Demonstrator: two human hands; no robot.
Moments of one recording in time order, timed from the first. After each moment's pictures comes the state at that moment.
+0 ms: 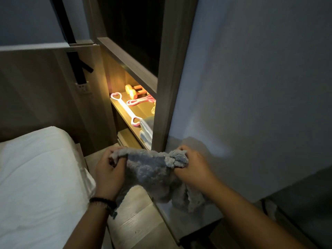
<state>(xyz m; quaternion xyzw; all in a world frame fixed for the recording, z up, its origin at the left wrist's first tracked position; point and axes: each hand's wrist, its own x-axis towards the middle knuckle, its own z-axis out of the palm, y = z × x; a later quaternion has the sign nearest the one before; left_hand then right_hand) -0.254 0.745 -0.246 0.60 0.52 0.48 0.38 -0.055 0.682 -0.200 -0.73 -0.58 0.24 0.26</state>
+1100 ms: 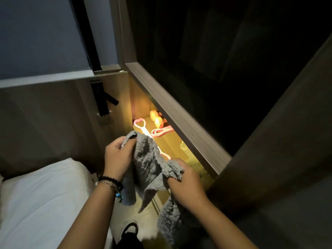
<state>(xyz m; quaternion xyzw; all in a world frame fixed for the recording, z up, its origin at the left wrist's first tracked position) -0.266 1.082 -0.219 0.51 0.49 0.53 0.47 -0.104 0.977 -0.217 -0.69 -0.55 0.33 0.35</state>
